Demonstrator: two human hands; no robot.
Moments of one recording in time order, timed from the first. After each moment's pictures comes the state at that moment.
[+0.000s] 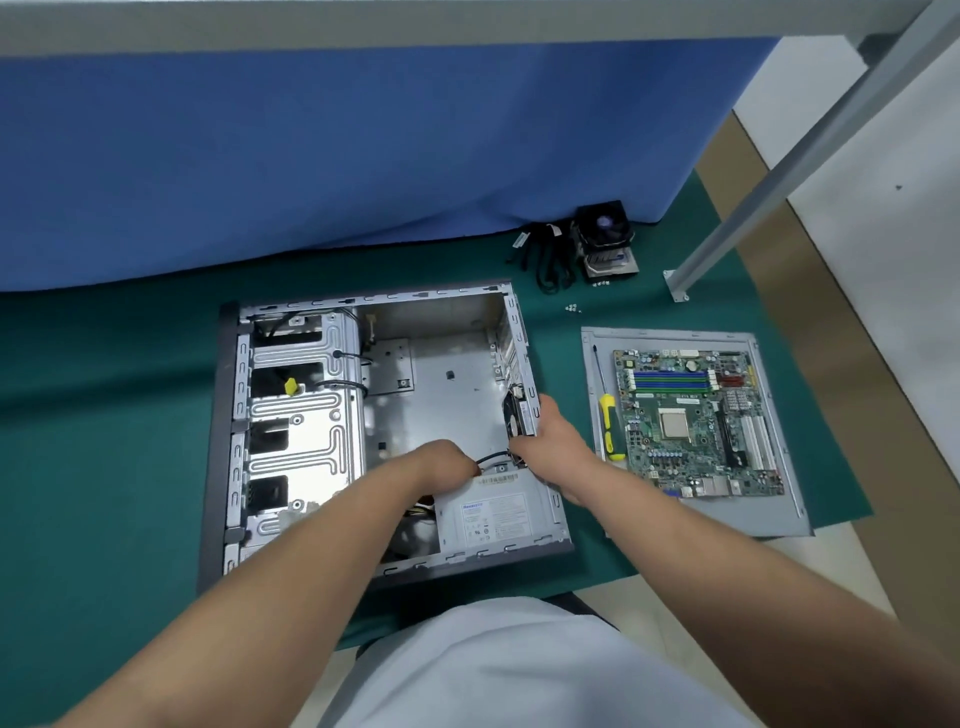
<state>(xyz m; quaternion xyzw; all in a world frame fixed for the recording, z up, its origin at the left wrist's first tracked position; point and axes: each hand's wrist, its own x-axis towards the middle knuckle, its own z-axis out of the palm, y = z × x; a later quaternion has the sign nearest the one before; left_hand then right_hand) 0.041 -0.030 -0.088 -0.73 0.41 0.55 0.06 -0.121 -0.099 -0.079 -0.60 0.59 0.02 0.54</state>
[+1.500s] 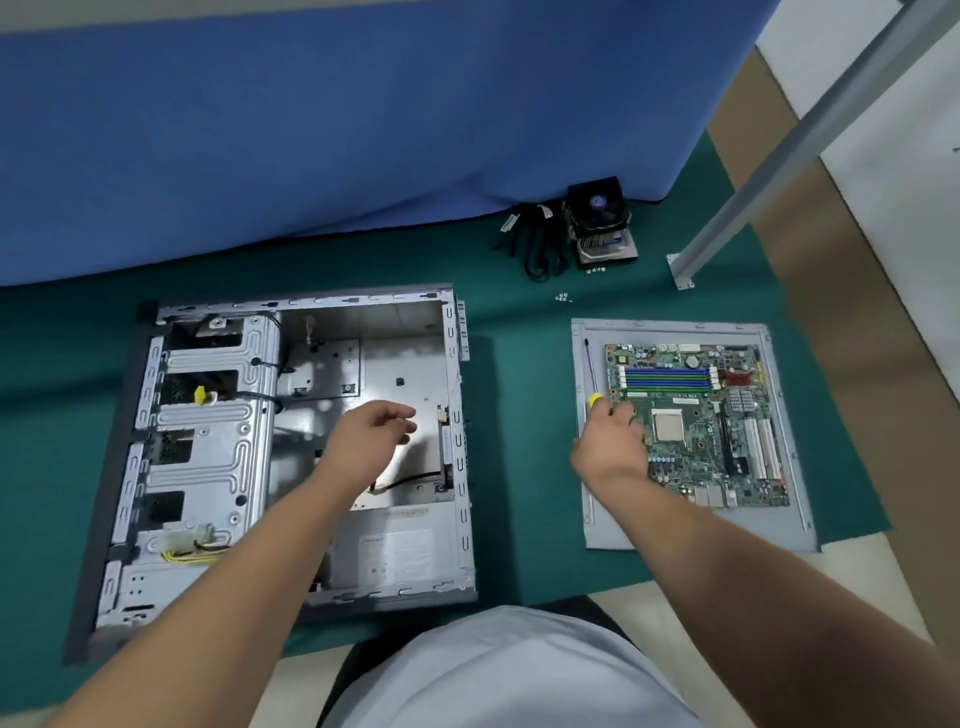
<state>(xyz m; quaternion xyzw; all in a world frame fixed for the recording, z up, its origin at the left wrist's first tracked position) 0.057 -0.023 -0.077 -0.80 0.20 0.46 -0.32 -0.201 -0.163 -0.139 -0.71 0.65 0.18 0.21</state>
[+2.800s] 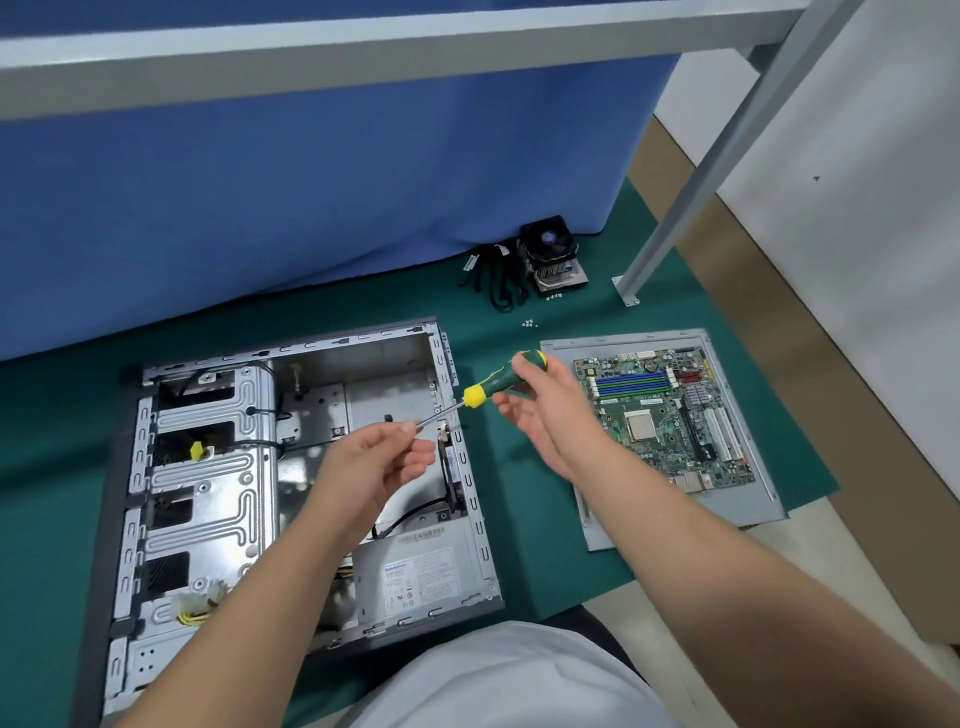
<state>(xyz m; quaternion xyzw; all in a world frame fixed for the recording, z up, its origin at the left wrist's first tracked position) 0.064 -0.011 -0.048 -0.58 0.08 0.60 -0.55 -0.119 -0.136 -0.023 -0.31 0.51 -0.33 0.73</state>
